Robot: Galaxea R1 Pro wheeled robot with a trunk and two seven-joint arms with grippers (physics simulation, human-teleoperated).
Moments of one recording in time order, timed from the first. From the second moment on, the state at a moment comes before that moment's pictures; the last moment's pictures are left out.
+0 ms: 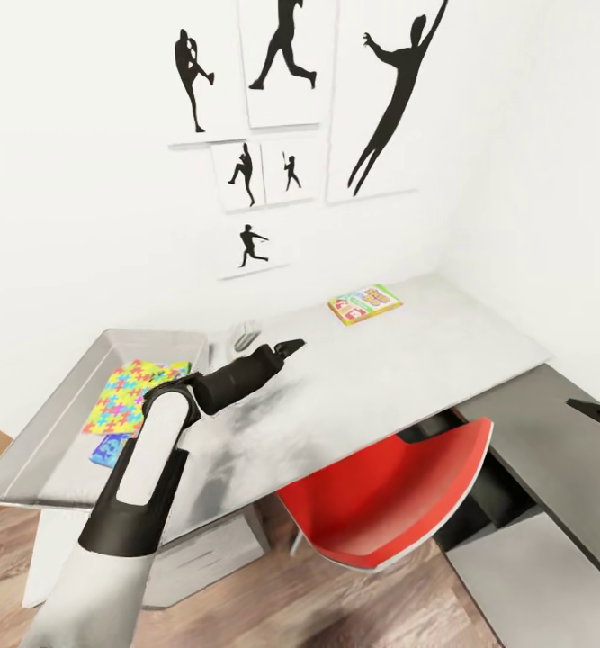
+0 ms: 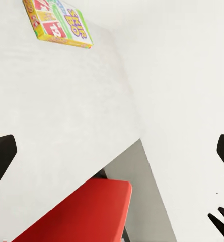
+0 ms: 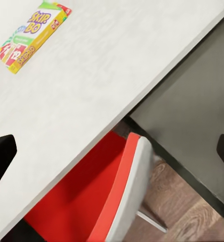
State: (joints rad) left arm -0.69 -0.09 -0.20 -1.59 1.16 0.75 0.32; right arm -0.33 -0.54 -0.63 -1.61 -0.80 1.04 0.21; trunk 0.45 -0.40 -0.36
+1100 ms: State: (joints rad) left arm -0.82 0.13 0.06 -1.41 1.14 0.80 0.45; right arm -0.33 -0.54 -0.57 -1.61 -0.80 1.04 0.21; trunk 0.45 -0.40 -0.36
